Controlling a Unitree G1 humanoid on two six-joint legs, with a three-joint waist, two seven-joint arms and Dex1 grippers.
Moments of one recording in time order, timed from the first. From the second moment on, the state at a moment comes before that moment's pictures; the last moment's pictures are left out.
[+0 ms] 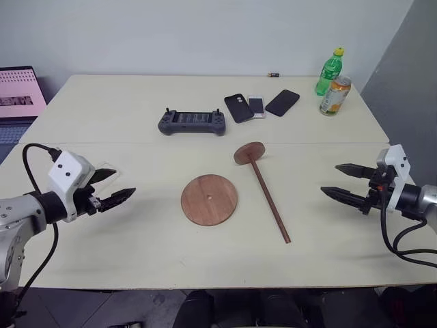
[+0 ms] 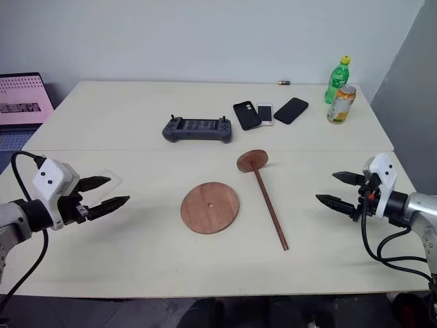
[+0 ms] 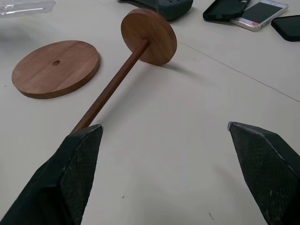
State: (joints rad) left arm -0.01 0.94 0.42 -0.18 -0.42 0.47 -0.92; right arm -0.18 -0.85 -0.27 -0.15 0.54 0.57 1.02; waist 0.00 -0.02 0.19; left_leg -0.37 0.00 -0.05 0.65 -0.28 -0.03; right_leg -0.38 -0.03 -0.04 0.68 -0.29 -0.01
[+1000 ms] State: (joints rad) left arm -0.03 0.95 0.29 -0.41 -0.53 0.49 -1.04; right arm -0.45 -0.83 -0.13 -0.35 0.65 1.01 0.78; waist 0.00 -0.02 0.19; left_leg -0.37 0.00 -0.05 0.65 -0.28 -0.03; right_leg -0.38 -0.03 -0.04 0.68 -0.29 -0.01
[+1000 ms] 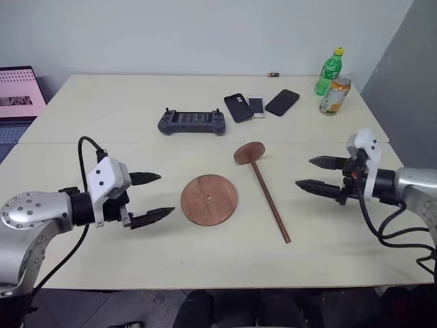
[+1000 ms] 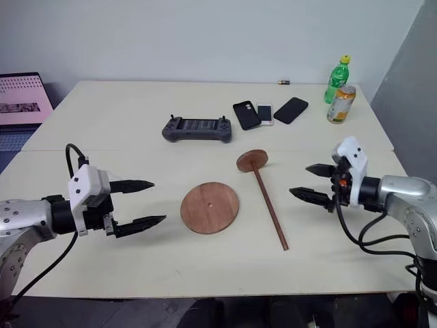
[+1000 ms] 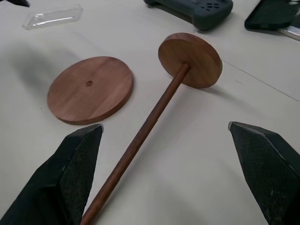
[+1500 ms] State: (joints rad) left arm -0.09 0.85 0.12 -0.48 -0.47 0.44 -0.98; right arm -0.91 -0.46 0.06 -0.11 0.59 1.58 0.42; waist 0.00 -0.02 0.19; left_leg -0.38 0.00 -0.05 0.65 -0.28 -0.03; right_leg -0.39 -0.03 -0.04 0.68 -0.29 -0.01
